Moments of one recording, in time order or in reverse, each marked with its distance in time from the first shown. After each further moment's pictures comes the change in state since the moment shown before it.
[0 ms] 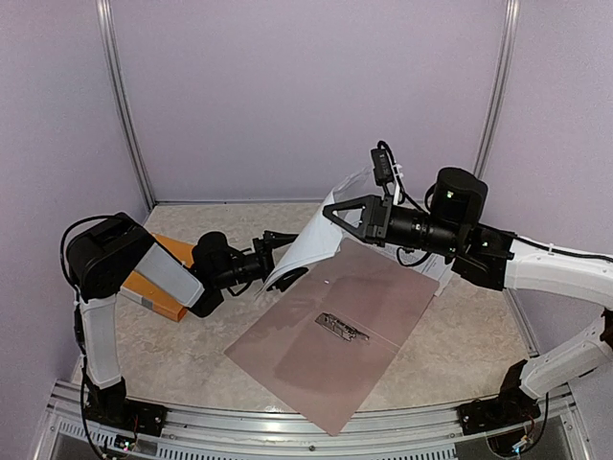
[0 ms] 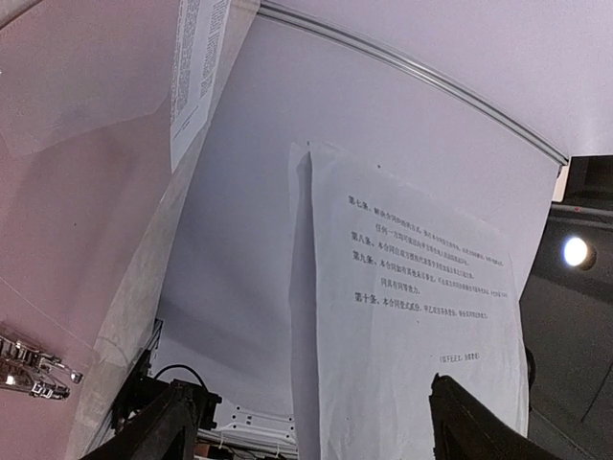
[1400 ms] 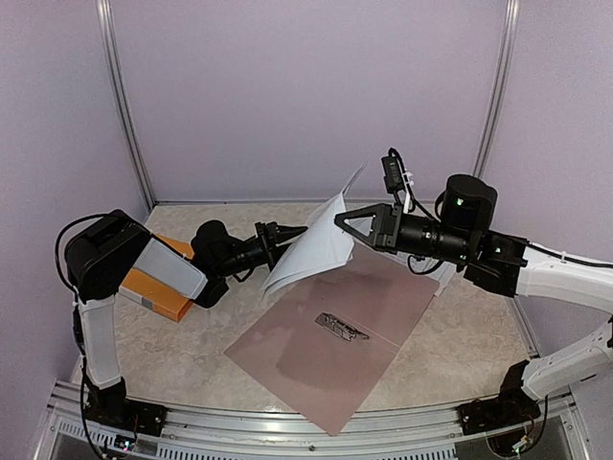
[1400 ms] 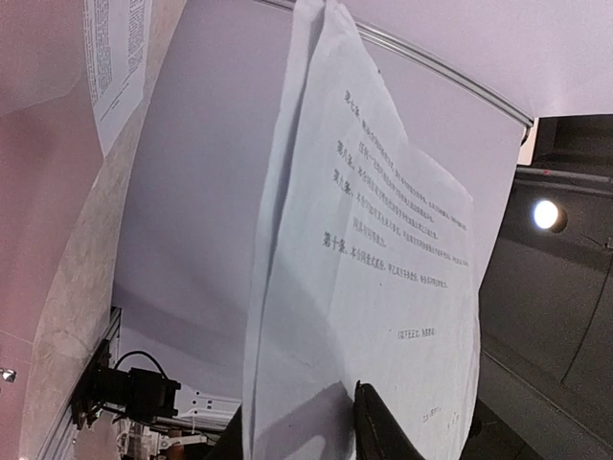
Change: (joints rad) left arm -0.012 -0.011 0.094 0.052 0.023 -0.069; right arm 0.002 -0.078 -0.050 -0.076 0.051 -0.037
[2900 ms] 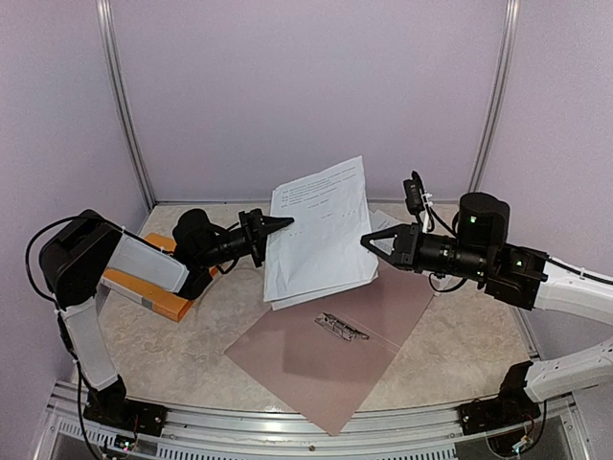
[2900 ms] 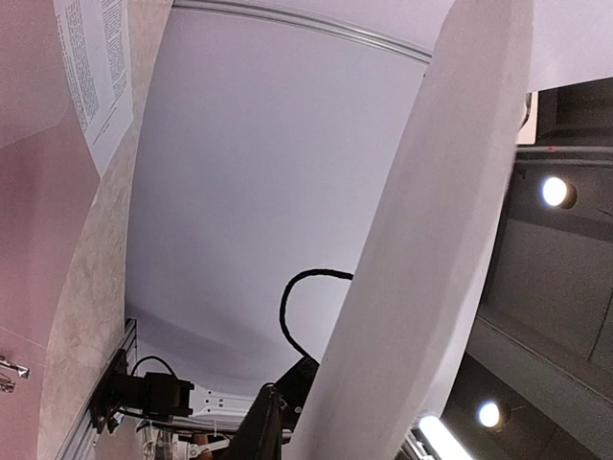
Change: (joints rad) left arm 0.067 -0.151 -0.060 -0.093 0.052 0.103; right arm -0.037 -0.145 -0.113 -0.183 0.114 0.002
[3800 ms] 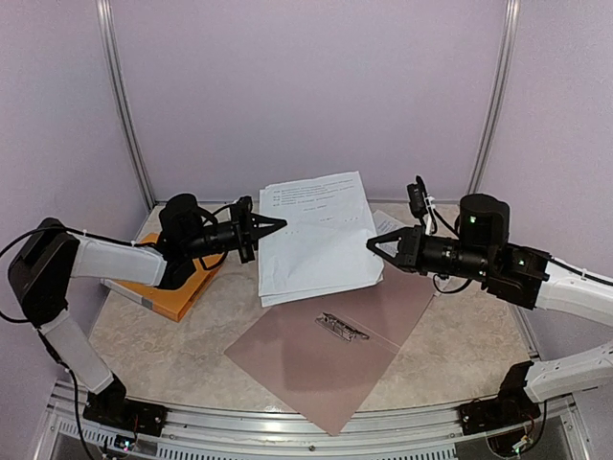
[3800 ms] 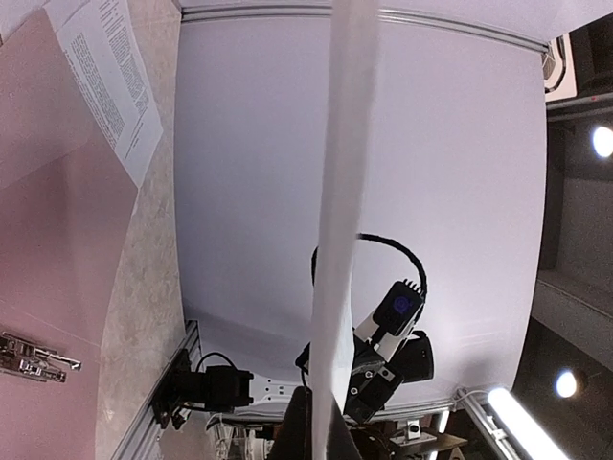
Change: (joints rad) left arm 0.022 -0.199 -0.016 -0.316 0.060 0.280; right arm -0.035 -0.017 -0.009 -0.061 0.002 -0.001
